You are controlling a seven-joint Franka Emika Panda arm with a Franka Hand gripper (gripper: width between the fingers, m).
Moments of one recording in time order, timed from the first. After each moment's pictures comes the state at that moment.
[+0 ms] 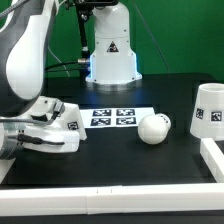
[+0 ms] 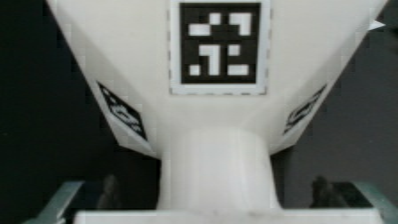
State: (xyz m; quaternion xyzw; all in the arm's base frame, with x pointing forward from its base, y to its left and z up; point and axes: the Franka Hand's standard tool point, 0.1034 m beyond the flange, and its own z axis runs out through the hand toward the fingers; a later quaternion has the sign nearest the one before) arm 0.461 -0.147 0.015 -0.81 0.21 0.53 0.16
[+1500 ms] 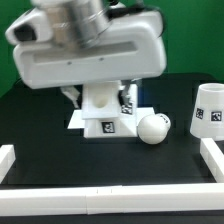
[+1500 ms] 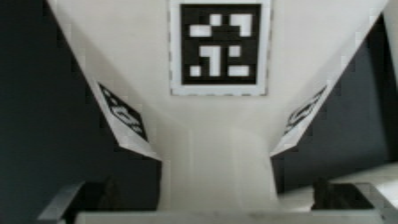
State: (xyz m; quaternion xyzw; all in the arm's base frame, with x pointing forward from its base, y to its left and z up) arm 0.601 -0.031 0.130 -0.99 0.11 0.07 0.07
